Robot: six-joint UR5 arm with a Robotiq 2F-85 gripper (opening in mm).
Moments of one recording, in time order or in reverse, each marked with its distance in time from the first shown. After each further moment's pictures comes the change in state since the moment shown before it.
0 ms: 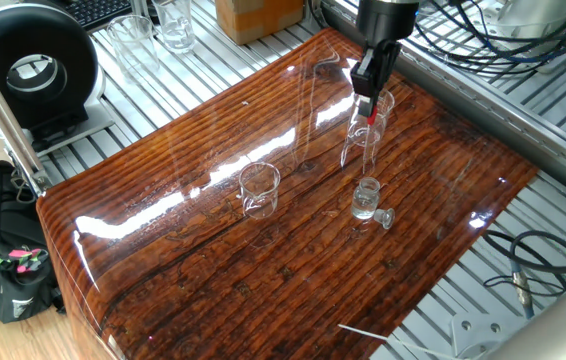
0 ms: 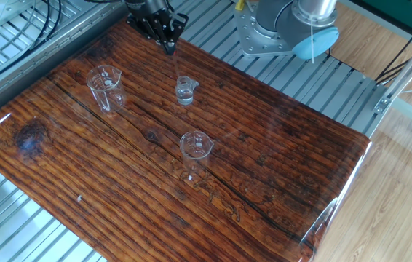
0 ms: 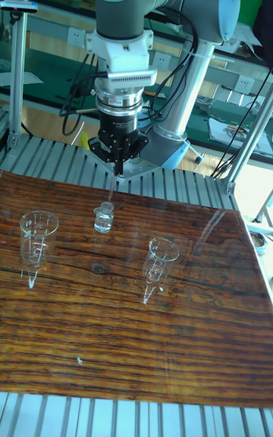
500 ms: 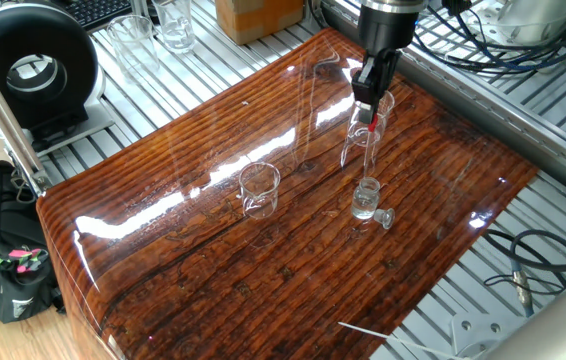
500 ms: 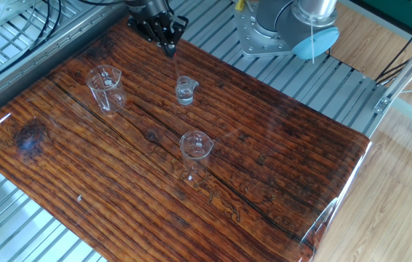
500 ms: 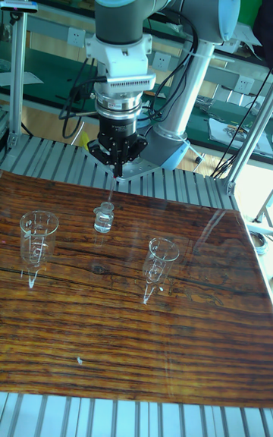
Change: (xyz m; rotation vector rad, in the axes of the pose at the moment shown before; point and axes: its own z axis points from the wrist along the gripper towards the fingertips) arm 0.001 -0.002 0.007 -0.001 0.005 -0.001
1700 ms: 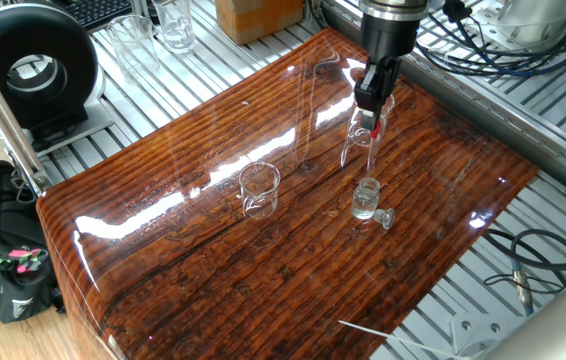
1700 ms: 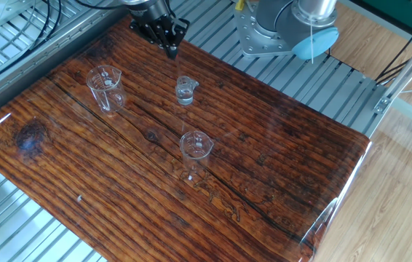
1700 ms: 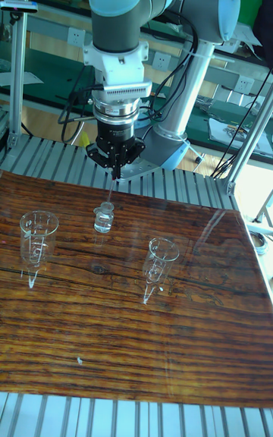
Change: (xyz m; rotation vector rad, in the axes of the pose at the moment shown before) arm 0.006 -0.003 0.014 -0.008 0.016 0.003
